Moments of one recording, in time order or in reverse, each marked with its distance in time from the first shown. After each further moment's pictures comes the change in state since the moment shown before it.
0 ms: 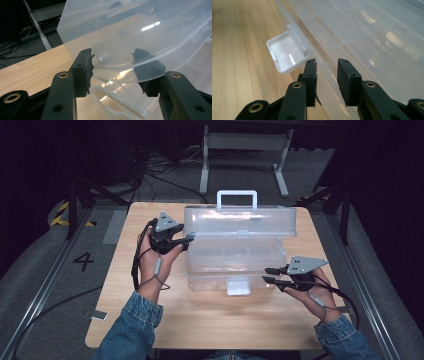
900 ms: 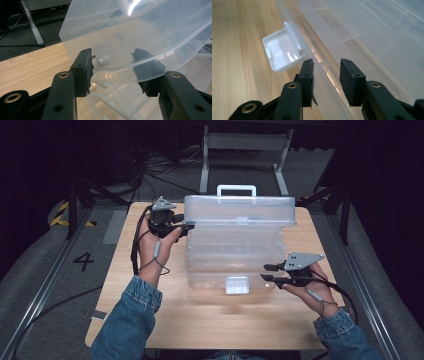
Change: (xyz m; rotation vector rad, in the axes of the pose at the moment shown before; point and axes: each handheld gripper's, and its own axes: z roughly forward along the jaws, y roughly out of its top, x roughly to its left) left arm 0.022 0.027 0.010 0.027 -0.048 -0.110; right arm -0.010 0.004 0.007 0.026 0.016 -0.018
